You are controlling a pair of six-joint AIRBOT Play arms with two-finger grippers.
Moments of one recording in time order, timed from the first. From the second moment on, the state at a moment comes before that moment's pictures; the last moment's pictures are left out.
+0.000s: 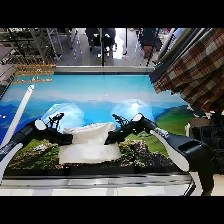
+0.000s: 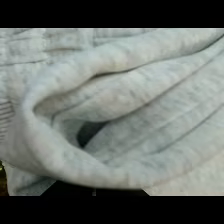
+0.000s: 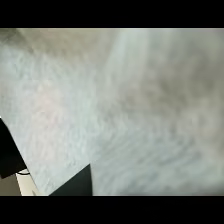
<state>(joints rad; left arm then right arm) -0.04 -1.39 0.93 1.09 -1.03 -1.28 0.33 -1.85 1.31 -0.50 1.27 1.10</state>
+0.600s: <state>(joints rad) -0.04 -0.82 1.05 1.09 -1.31 -1.25 -0.37 -1.35 1.72 -0.77 1.35 1.39</state>
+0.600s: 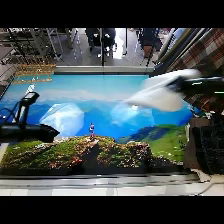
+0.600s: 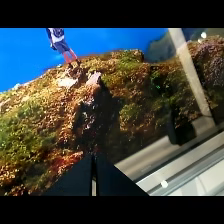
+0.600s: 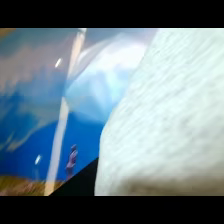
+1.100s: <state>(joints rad) -0.04 -0.84 1.02 1.09 -1.32 -1.24 -1.15 -1.25 1.40 -0.98 1.50 1.36</state>
